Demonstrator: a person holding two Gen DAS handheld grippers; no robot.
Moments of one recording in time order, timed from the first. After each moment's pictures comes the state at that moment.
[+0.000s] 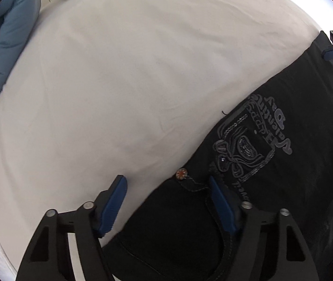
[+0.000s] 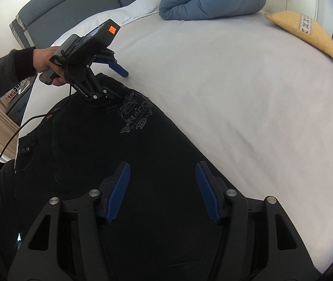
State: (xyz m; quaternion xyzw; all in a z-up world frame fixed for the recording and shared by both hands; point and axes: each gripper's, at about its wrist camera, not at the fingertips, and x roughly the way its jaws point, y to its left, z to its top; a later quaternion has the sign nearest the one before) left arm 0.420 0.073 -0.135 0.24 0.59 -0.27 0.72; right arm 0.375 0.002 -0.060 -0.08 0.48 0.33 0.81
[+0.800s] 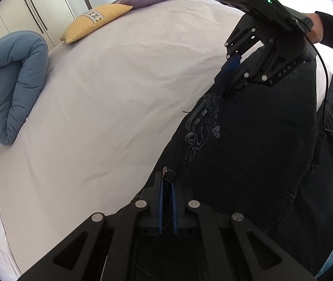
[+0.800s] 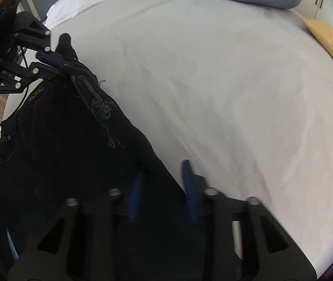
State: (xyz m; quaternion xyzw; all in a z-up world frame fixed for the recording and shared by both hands) left arm 0.335 0.087 -0.065 0.27 0.46 -0.31 0.79; right arm 0.440 0.074 -0.087 -0.18 0.55 0.34 0.75
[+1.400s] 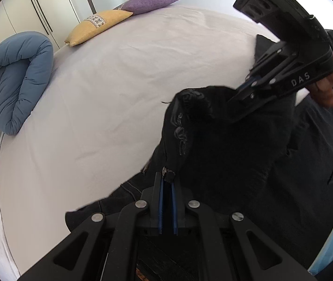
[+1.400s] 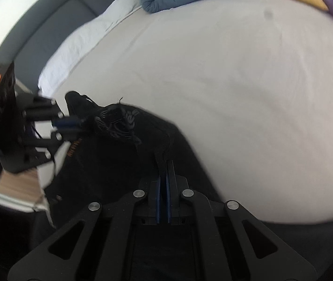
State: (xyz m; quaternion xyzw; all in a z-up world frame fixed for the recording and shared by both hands) left arm 0.263 0.095 -0.056 0.26 0.45 -0.30 0.80; right arm 0.366 0.069 -0.071 0.08 0.55 0.27 0.79
